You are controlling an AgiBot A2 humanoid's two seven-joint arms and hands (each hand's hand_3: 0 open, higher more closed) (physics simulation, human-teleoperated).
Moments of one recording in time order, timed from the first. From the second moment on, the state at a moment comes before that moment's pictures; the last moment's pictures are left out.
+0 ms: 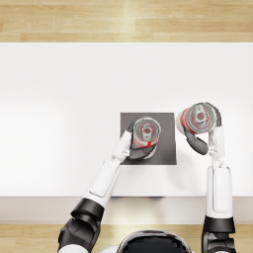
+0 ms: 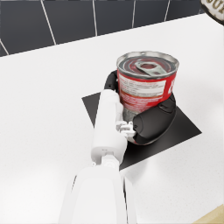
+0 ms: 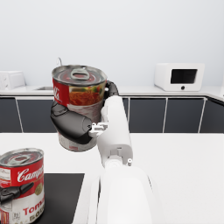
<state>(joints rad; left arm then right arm) 0.64 1.55 0.59 -0.80 1.23 -0.05 -0.16 0.45 -1.42 0.01 1.50 1.42 0.05 0.01</state>
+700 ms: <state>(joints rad) 0.44 1.47 0.45 -1.17 1.22 0.00 -0.08 0.55 -1.47 0.17 1.53 1.42 0.05 0.01</state>
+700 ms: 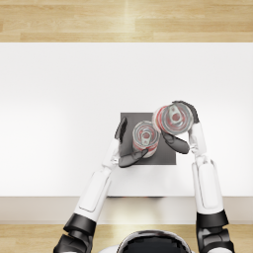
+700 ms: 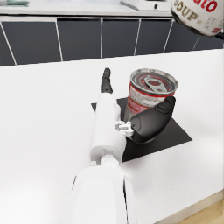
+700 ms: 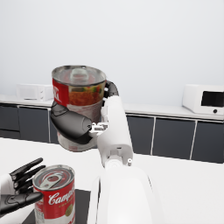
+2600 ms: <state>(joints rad) 0.28 1.48 0.05 -1.61 1.22 0.00 0.00 0.49 -1.54 0.30 1.74 1.42 -0.24 -0.31</state>
